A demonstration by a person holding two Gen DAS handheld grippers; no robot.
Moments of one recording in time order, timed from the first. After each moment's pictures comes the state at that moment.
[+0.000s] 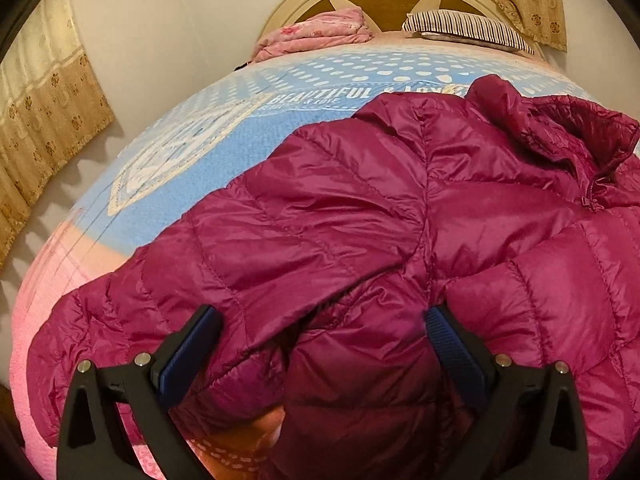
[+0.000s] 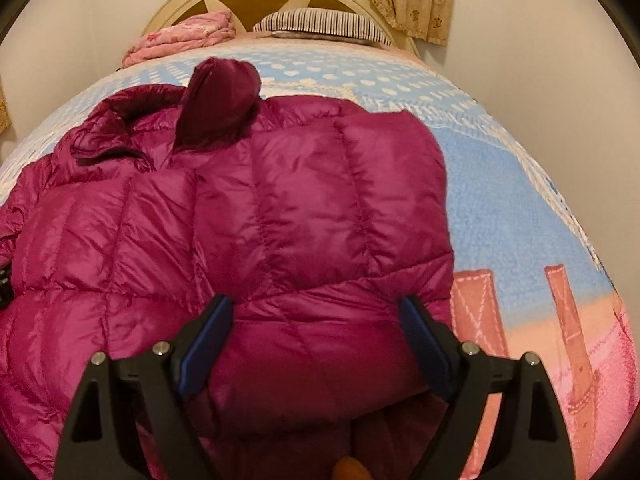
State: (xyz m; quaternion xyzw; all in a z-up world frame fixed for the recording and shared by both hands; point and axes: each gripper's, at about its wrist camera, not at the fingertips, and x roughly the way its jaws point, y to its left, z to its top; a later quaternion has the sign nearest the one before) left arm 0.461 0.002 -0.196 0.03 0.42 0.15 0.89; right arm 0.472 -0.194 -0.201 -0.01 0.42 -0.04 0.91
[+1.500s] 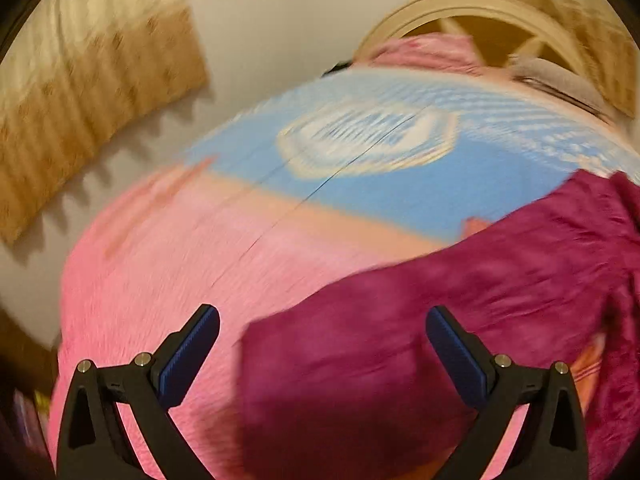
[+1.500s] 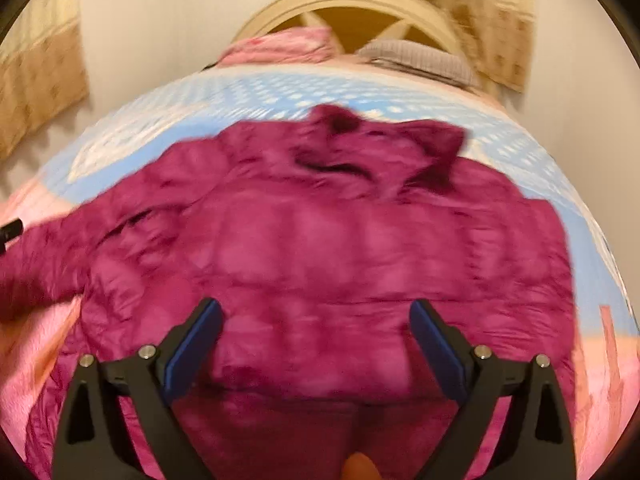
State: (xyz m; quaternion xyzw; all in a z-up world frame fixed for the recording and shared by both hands) left arm 0.338 0.240 -0.149 -0.04 0.40 0.27 0.88; right arm 0.438 -0.035 -0.172 -0.06 0.39 0.09 0.91
